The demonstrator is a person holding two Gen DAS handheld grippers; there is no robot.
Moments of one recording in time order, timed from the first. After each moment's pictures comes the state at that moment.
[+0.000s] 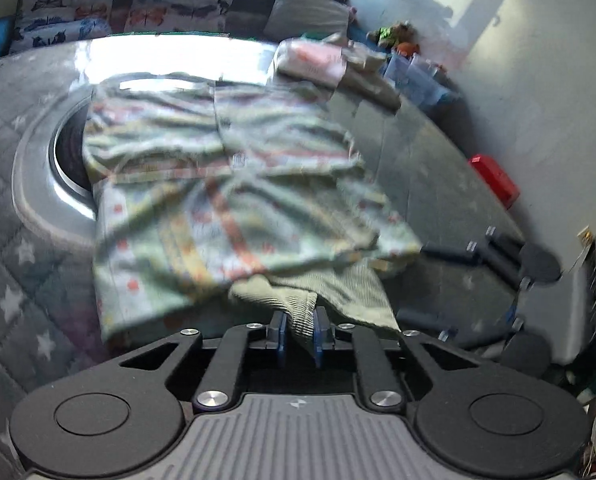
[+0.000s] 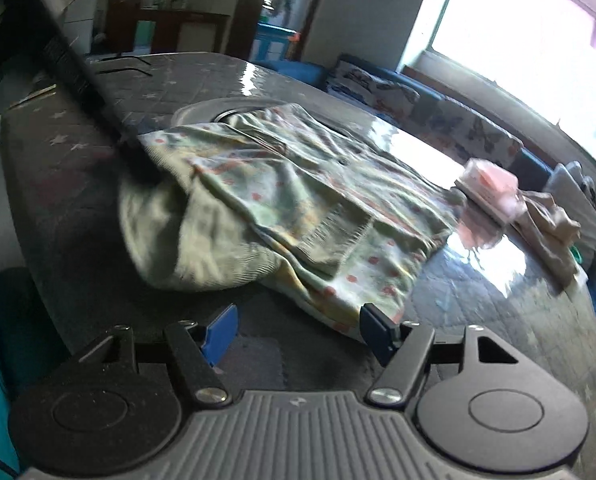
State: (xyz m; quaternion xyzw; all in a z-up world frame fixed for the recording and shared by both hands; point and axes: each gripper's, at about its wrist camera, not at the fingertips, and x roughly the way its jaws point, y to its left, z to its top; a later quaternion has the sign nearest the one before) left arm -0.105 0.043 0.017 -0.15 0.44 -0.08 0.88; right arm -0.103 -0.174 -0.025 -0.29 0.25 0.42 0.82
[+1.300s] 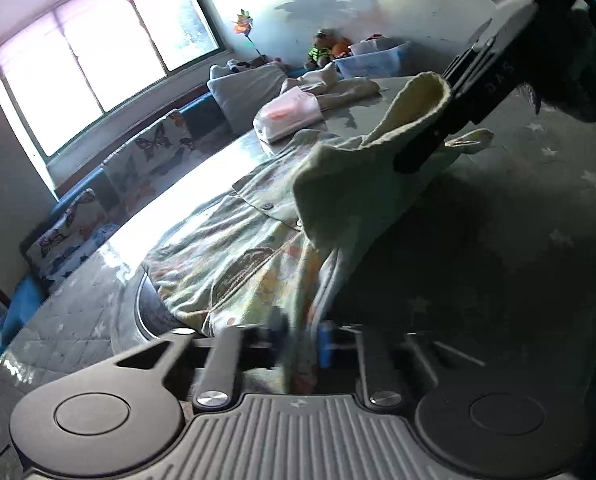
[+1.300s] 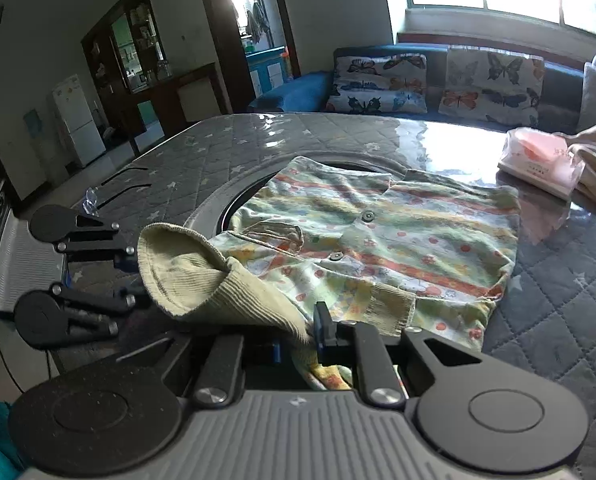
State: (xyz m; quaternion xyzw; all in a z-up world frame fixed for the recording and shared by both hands) left arm -0.128 0.051 -0.018 0.22 0.30 -0.08 0.92; right arm -0.014 -0.132 0.022 -0.09 0.35 0.47 0.80
